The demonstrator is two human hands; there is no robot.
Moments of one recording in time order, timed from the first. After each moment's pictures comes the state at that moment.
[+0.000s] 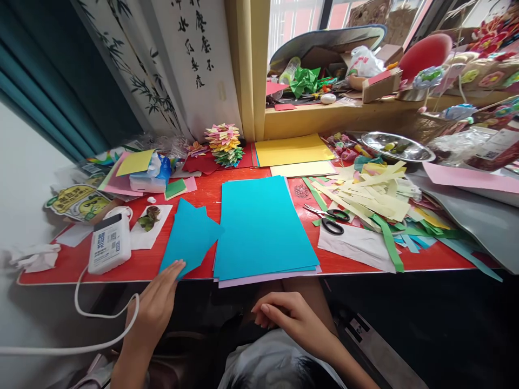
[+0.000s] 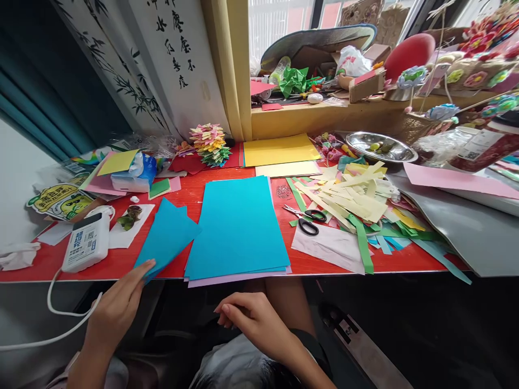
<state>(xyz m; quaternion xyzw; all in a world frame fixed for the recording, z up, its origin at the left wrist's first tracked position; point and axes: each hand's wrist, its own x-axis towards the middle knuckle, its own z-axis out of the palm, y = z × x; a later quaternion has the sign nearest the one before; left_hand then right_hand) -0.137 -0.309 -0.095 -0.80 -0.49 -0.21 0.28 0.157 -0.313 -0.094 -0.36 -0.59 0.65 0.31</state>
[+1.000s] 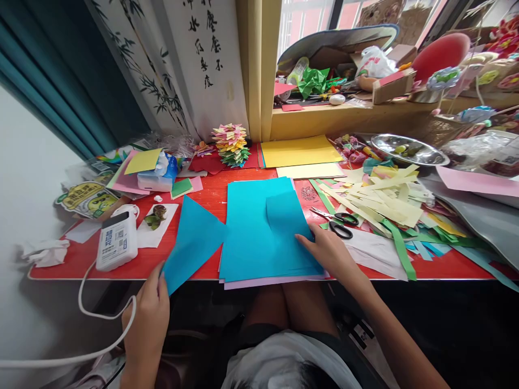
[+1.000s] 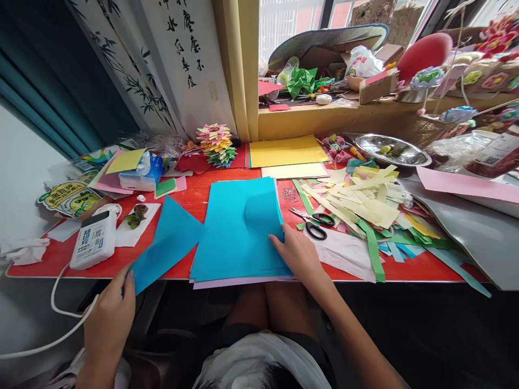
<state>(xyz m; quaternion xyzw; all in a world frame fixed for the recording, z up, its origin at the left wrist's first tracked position) -0.137 -0.320 -0.105 -0.63 -0.72 -0.18 0.23 0.208 -0.207 -0.081 -0.66 -0.70 0.19 0.20</state>
